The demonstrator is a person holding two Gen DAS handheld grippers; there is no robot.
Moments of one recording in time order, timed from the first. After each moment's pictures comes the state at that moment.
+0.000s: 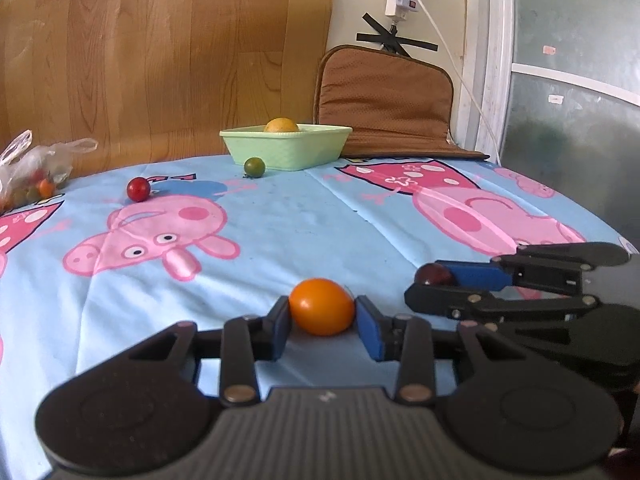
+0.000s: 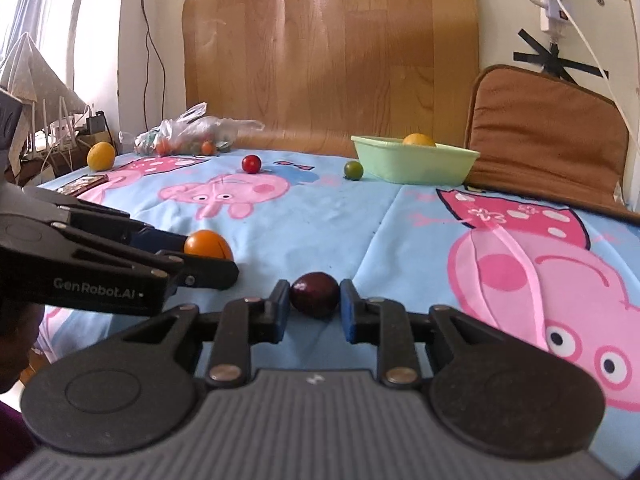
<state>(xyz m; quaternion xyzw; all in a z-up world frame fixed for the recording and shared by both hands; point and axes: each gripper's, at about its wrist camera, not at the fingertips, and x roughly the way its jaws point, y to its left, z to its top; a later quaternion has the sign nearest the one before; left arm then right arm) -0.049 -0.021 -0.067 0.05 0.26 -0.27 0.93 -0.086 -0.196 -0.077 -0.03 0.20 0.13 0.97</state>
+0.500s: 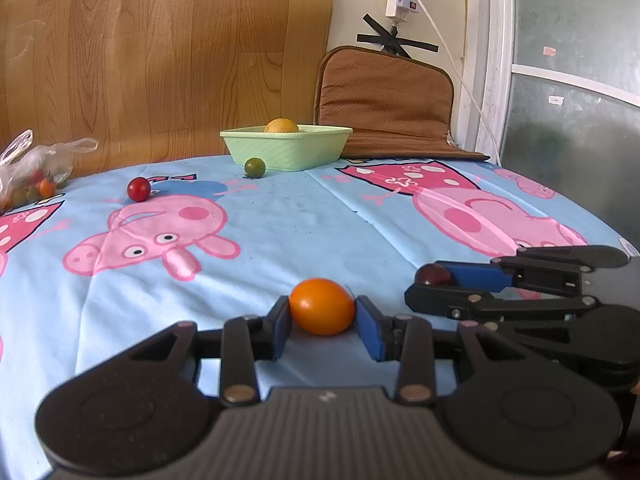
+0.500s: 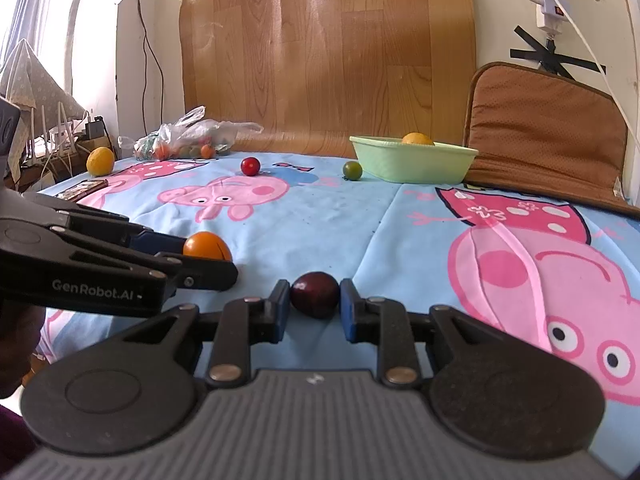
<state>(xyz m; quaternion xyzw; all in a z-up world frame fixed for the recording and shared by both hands) -0.049 -0.021 -0.067 0.05 0.25 -0.27 0.93 -0.085 -0.200 -0.076 -0.02 0.20 0.13 0.97</state>
